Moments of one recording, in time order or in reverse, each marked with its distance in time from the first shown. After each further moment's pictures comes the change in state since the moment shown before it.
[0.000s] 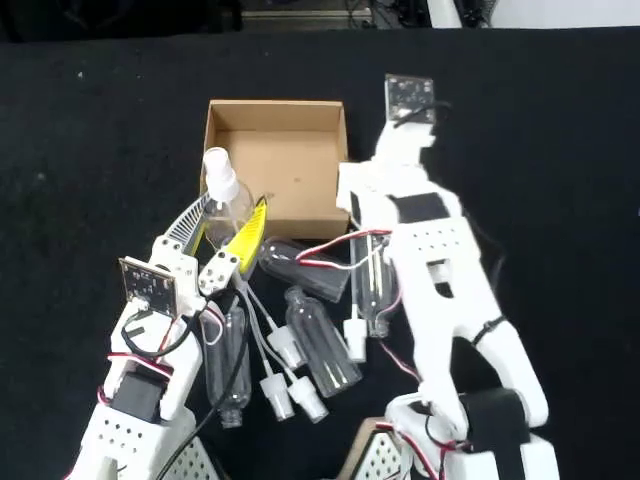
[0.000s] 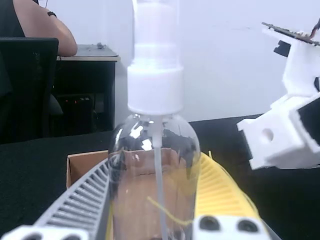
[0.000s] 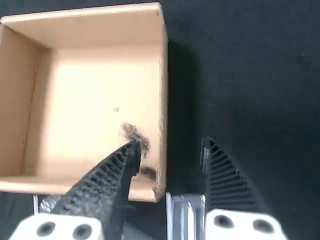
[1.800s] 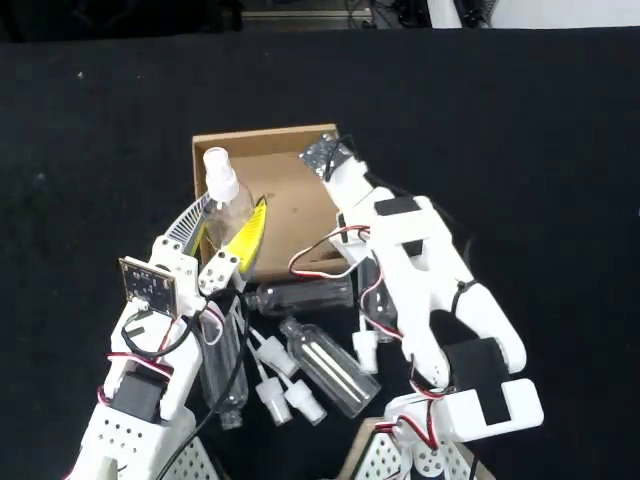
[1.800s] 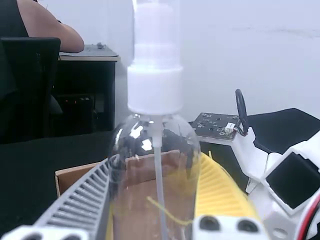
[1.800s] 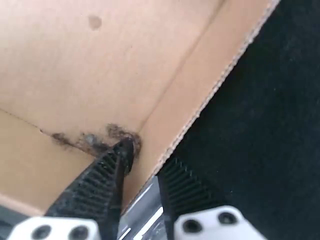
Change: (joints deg) left arm 0.0 0.0 0.0 0.0 0.0; right arm -1.0 14.1 1.6 6.1 43.4
